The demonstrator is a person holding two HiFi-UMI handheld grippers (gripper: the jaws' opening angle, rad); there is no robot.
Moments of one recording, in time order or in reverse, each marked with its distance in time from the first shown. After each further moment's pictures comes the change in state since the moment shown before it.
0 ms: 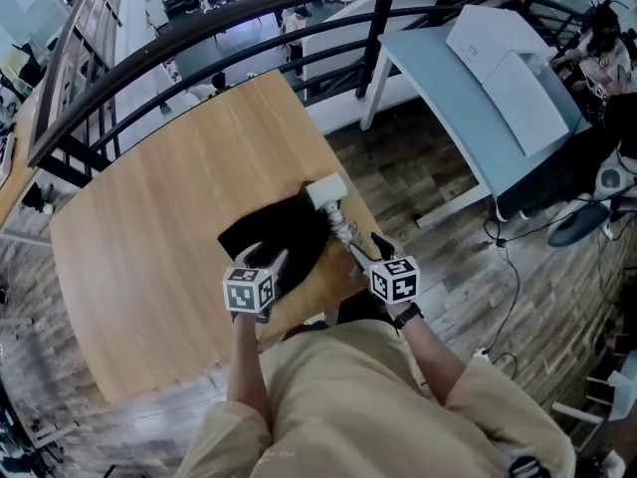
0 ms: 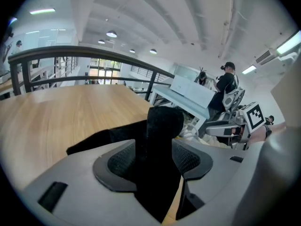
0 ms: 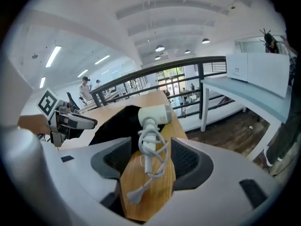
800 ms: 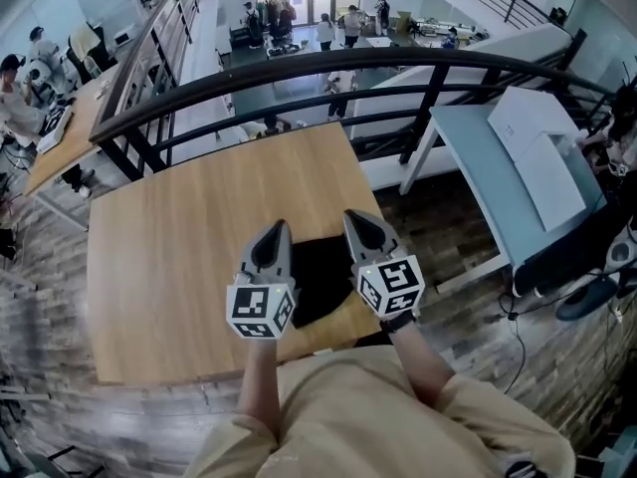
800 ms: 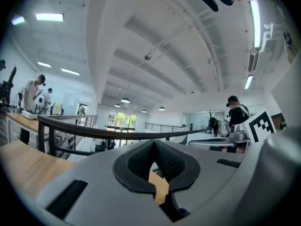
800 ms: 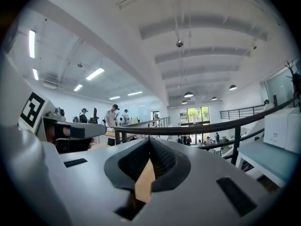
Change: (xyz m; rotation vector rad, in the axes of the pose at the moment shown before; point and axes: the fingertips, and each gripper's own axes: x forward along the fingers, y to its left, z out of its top) left arm -0.203 -0.016 0.205 0.123 -0.753 0.257; right arm -0.048 0.183 0.263 -0.316 -0.553 0.205
